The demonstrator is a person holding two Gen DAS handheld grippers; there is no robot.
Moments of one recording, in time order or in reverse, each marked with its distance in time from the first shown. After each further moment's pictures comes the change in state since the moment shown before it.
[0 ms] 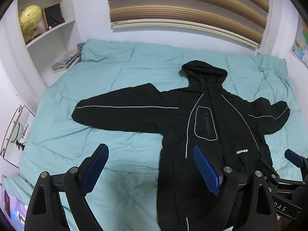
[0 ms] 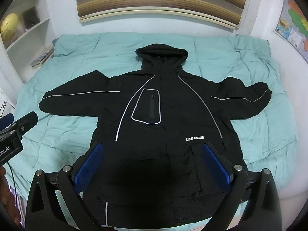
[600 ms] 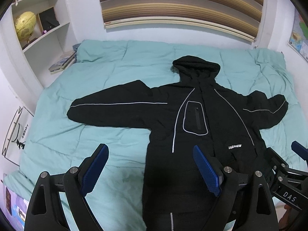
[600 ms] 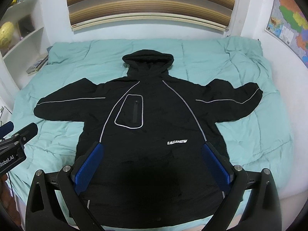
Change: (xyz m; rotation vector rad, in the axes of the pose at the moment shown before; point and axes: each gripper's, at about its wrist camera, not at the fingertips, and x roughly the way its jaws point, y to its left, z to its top) left arm -0.011 -0.051 -0.008 0.030 0.017 0.016; right arm -0.015 -0.055 -0.002 0.032 -0.040 -0.022
